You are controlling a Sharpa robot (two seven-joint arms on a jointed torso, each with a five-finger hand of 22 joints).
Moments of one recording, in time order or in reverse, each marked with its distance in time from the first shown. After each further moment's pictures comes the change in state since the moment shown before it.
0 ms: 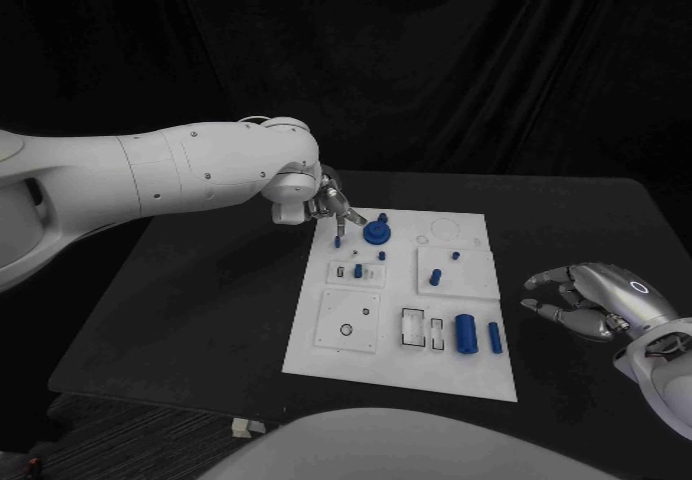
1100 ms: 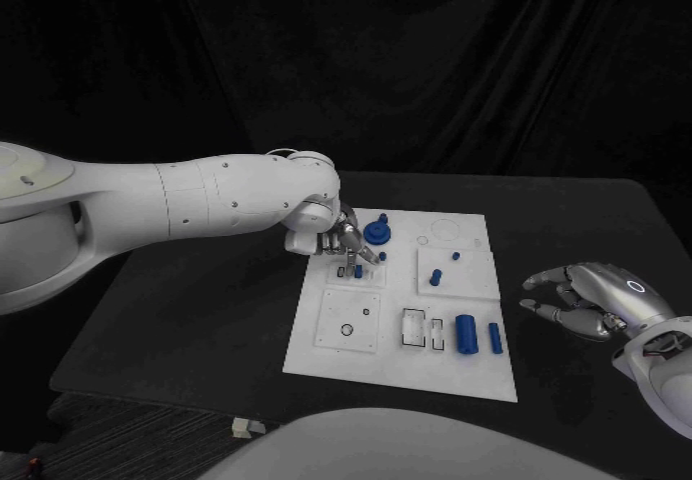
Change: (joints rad) left arm -0.084 0.054 0.000 0.025 0.008 0.106 -0.014; left_hand -0.160 -0.030 0.102 0.026 0.000 0.034 0.002 -0.031 -0.041 -0.001 0.008 -0.004 0.000 0.002 0.009 0.000 0.000 0.000 -0.001 0.008 -0.006 0.000; right arm 0.000 0.006 0.000 -0.005 -0.013 0.012 -0.005; right_hand 0.000 0.000 0.000 0.000 -0.007 0.000 0.000 0.000 0.000 0.000 0.000 0.000 0.000 0.000 0.000 0.000 0.000 0.000 0.000 0.000 0.000 0.000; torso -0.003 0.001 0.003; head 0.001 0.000
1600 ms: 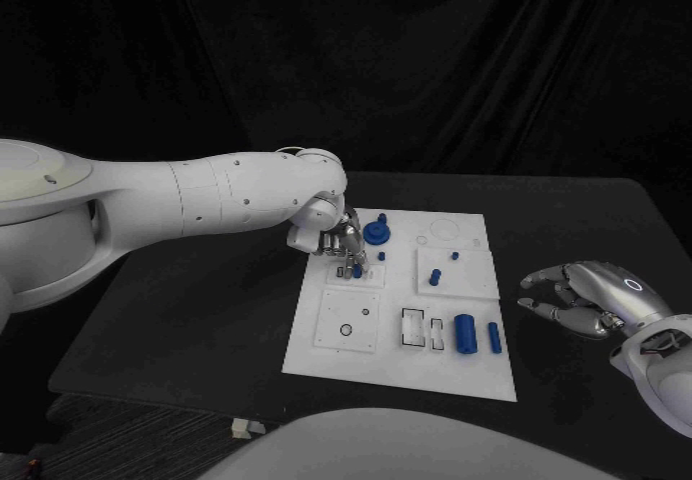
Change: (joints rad) left arm 0.000 0.052 0.000 -0.065 0.002 0.102 -0.018; left_hand 0.091 0.080 0.203 -0.151 0.063 -0.050 0.015 -0.038 -0.029 0.001 0.007 -0.031 0.000 -0.001 0.006 0.000 0.000 0.000 0.000 0.008 -0.021 0.000; right arm 0.002 0.004 0.000 0.000 0.000 -0.001 0.000; right_hand 0.000 0.000 -0.003 0.003 0.000 -0.003 -0.003 0.000 0.000 0.000 0.000 0.000 0.000 0.000 0.000 0.000 0.000 0.000 0.000 0.000 0.000 0.000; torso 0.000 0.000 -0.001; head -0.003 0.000
